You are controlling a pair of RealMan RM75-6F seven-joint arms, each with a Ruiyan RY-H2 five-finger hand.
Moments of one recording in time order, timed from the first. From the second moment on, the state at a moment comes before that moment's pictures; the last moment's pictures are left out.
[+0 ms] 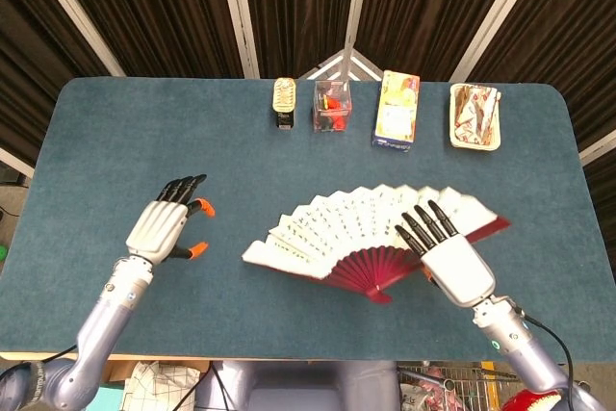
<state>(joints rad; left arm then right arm) -0.63 -1.29 -0.11 -1.91 1.06 1.19 0.35 0.46 -1.20 -0.06 -1.67 -1.67 1.35 -0.46</state>
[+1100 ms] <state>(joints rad) -0.31 -1.06 0.10 -1.91 1.46 1.43 0.14 0.27 -1.17 -0.06 -1.75 -1.53 1.41 -0.54</state>
